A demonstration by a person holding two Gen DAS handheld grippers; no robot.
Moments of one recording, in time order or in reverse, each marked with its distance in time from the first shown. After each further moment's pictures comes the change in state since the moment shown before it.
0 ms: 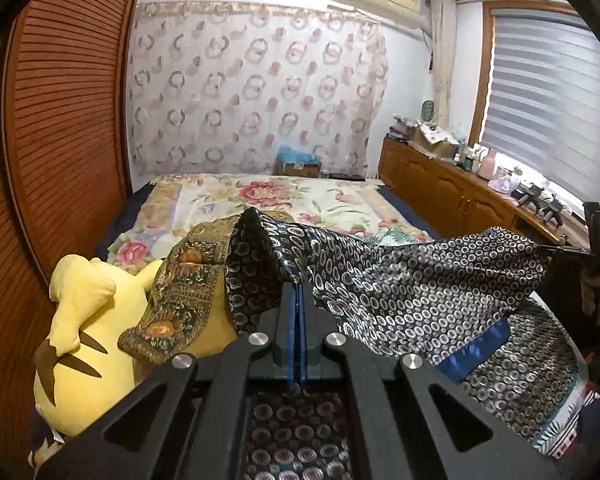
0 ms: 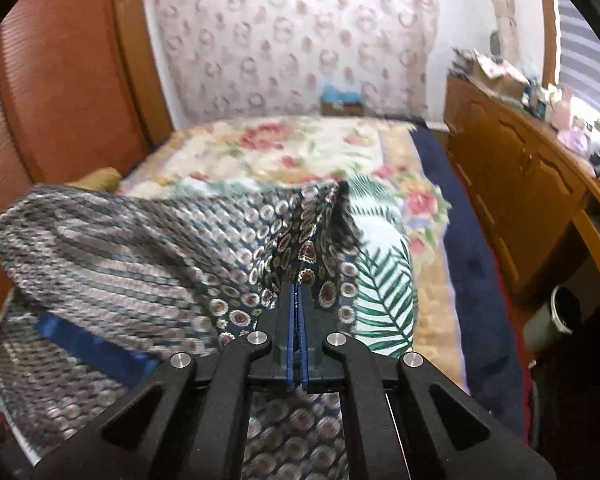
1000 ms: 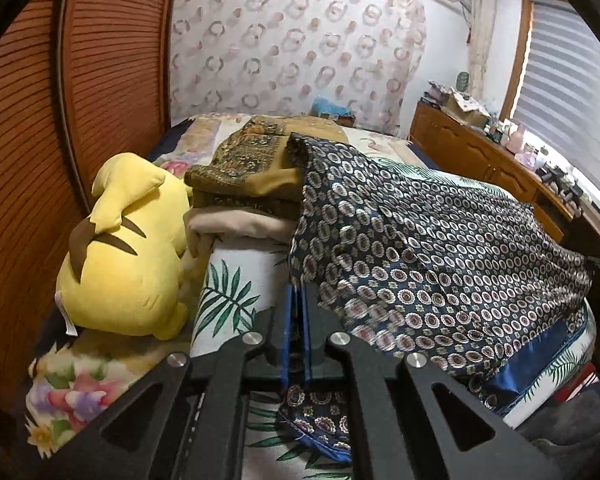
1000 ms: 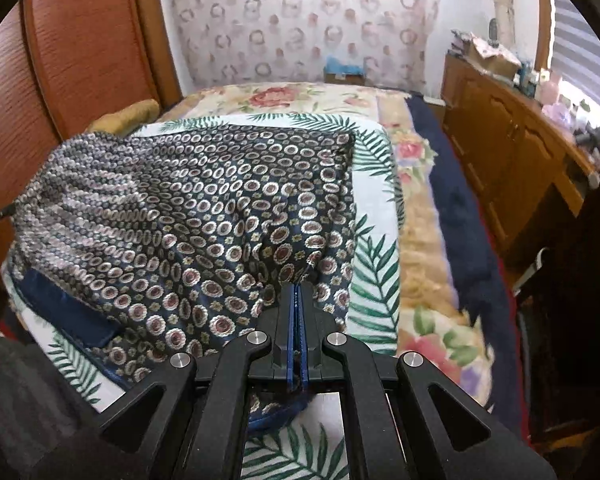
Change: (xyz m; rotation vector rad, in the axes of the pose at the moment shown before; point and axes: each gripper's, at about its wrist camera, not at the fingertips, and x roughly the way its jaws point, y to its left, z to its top) left arm -0.046 0.024 -0.109 -0.081 0.164 0.104; right arm -0.086 0.022 -0.125 -0.034 0.108 -0.032
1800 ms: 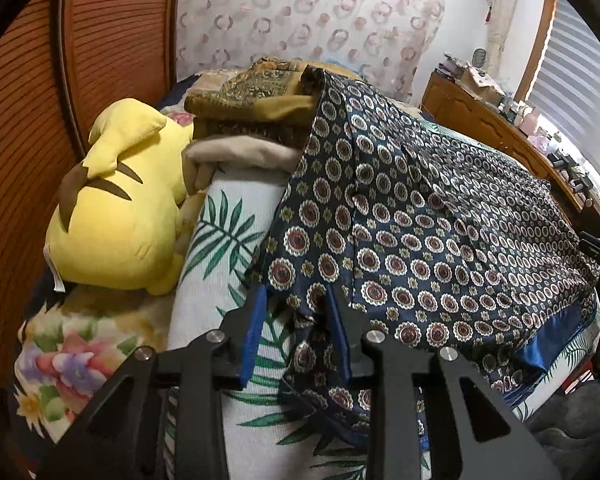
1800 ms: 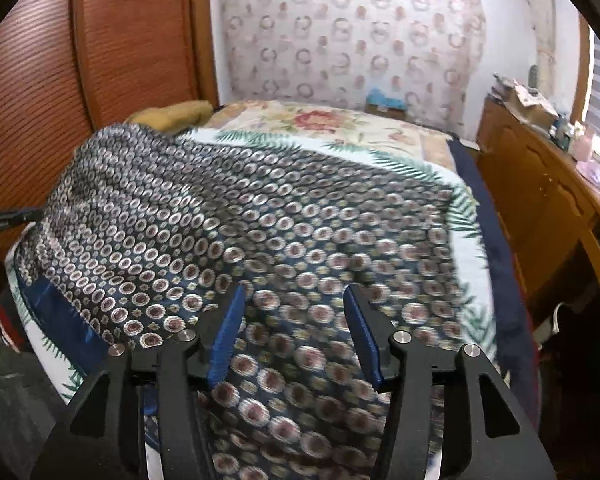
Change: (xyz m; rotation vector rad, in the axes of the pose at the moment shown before) left arm 0.031 0.009 -0.030 -0.055 0.145 0.014; right arm 0.037 0.091 0.018 -0.145 -0.089 0.069
